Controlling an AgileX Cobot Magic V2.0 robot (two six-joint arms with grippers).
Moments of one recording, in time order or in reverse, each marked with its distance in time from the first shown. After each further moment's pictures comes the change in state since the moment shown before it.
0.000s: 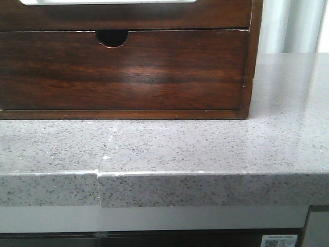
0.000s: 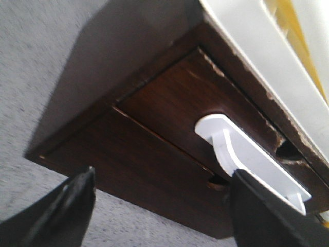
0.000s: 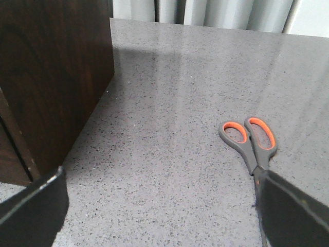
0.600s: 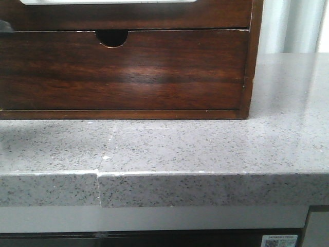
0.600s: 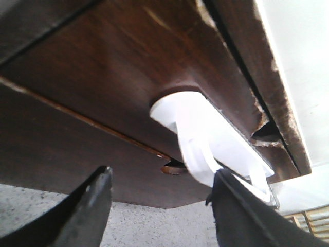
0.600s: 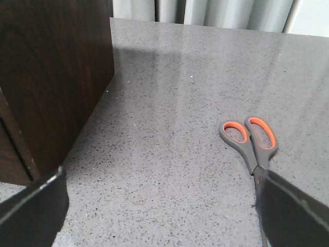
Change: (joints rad) left arm -0.035 0.360 -0.037 -0.683 0.223 0.656; right arm 0.000 0.000 0.000 0.000 -0.002 0.000
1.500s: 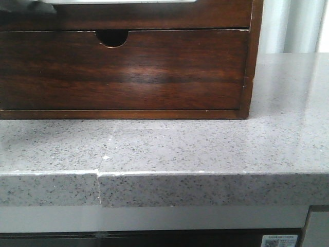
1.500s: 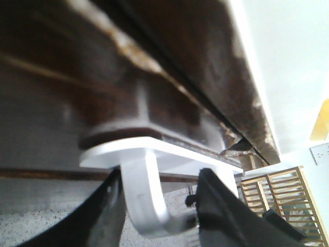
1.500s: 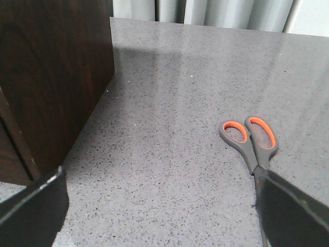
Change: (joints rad) left arm -0.005 0.188 -0.140 0.004 0.179 0.007; right arm 0.000 0.001 0.000 0.000 0.000 0.000
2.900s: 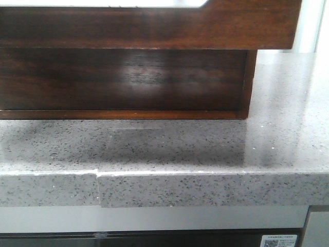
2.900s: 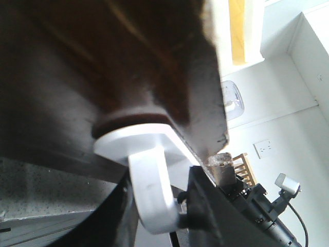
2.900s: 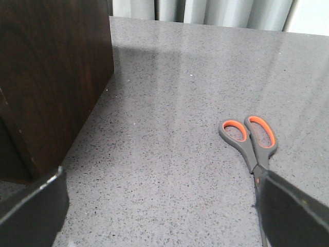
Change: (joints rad) left arm 0.000 -0.620 0.426 -0.045 0.009 -0.155; right arm 0.000 0.000 0.000 0.000 0.002 0.000
